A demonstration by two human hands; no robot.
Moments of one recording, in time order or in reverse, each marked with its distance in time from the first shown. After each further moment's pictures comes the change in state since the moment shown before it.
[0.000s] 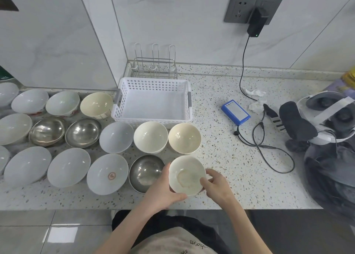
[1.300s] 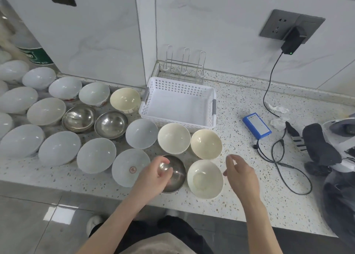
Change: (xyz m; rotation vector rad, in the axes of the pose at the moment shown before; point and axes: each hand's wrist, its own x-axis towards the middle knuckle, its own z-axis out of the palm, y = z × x) left_hand -0.029 -0.013 -0.076 -0.011 0.289 -0.044; right_hand -0.008 -0.084 -0.005 -0.342 0.345 -0.033
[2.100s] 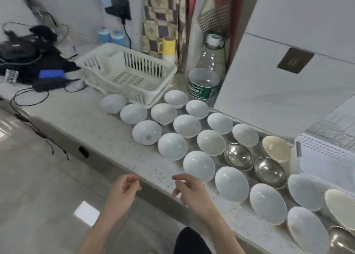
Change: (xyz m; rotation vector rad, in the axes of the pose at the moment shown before) left_hand -0.115 -0.327 -0.448 -0.432 0.575 -0.204; right_hand -0.242 -0.385 0.403 0.245 -0.737 -0.352
